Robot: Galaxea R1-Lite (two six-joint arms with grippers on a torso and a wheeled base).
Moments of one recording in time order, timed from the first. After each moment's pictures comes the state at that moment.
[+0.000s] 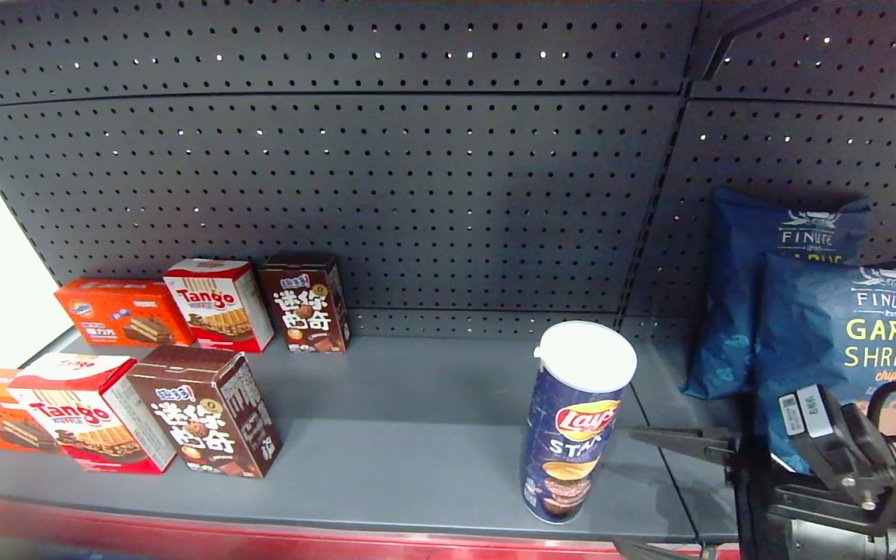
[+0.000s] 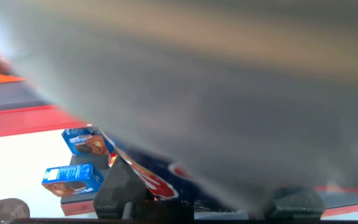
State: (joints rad) left arm -0.13 0.09 -0.20 0.23 -0.03 0.02; right arm 0.55 1.43 -0.19 -1.07 0.53 -0.14
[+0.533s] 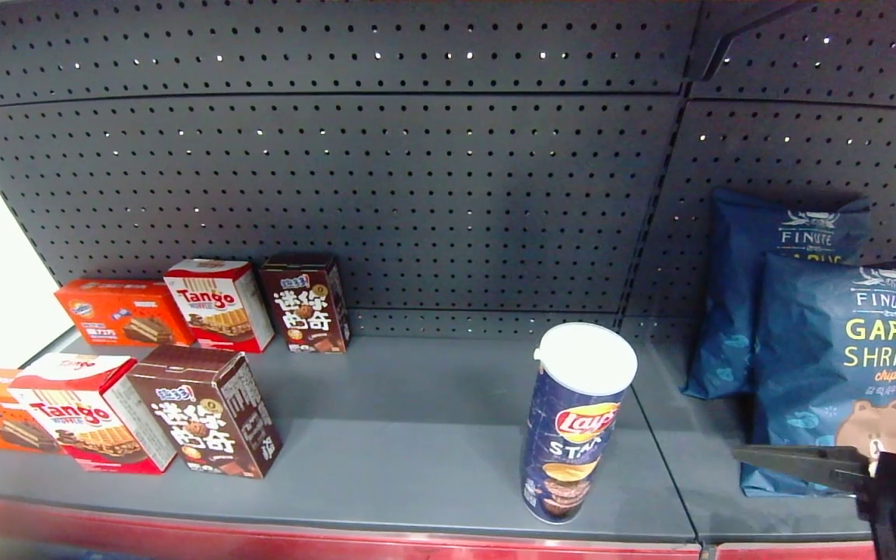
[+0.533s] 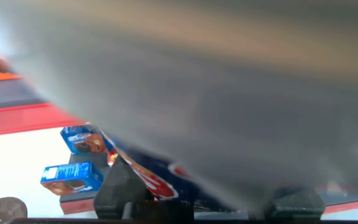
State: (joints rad) left arm -0.13 0.09 -0.20 0.23 -0.04 0.02; right arm 0.54 1.00 -0.35 -0.38 0.39 -0.14
